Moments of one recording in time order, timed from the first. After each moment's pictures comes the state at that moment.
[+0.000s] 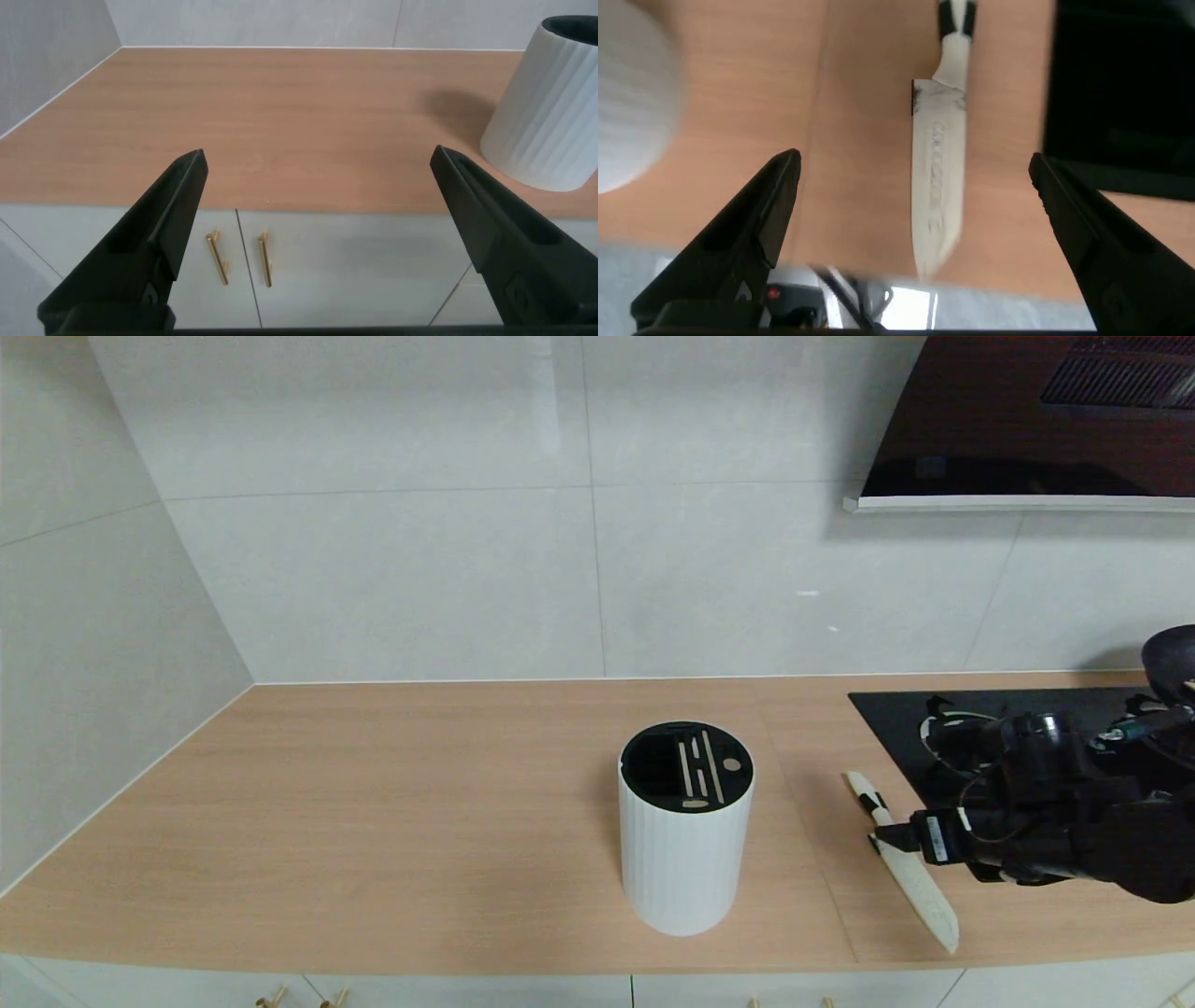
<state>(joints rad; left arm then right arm) 0.00 0.00 0.00 0.00 0.03 -0.01 0.13 1.93 -0.68 -0.51 -0.05 -0.02</state>
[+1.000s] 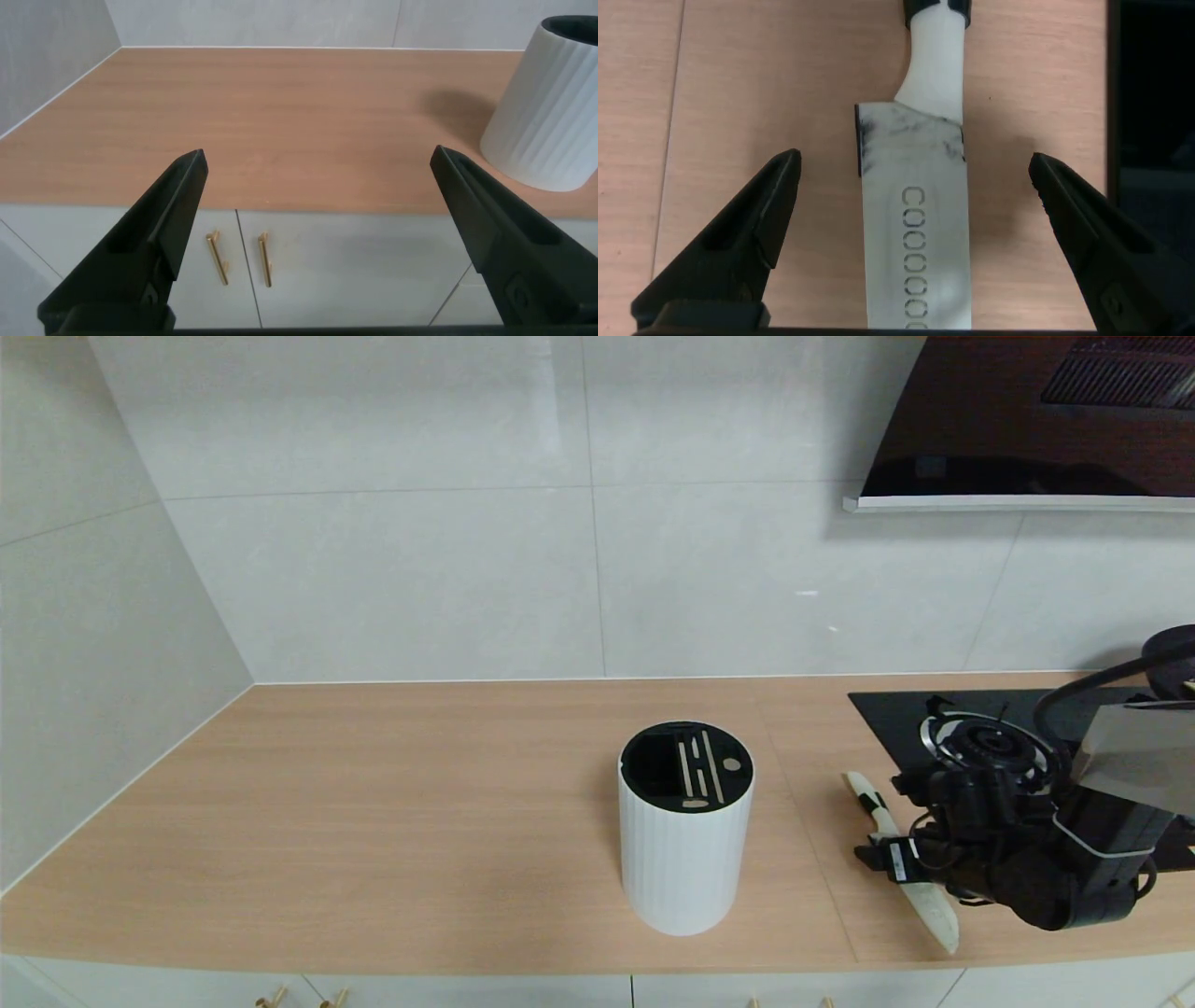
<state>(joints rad) 0.00 0.00 0.00 0.00 0.03 -0.01 0.08 2.31 -0.72 -0.88 -0.08 -0.03</state>
